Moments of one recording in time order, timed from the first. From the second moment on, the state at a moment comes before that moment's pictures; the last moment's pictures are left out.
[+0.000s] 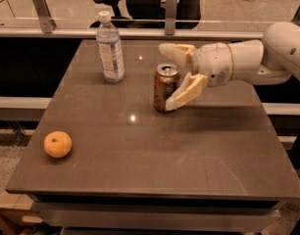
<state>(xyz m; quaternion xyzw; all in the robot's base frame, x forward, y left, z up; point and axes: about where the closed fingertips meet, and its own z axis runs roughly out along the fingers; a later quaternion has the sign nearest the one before) 0.531 -0.037 0.929 -0.56 0.52 0.43 0.48</state>
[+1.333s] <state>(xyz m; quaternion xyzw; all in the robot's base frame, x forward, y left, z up) 0.569 -0.008 0.892 -0.57 0.51 0.47 0.45</state>
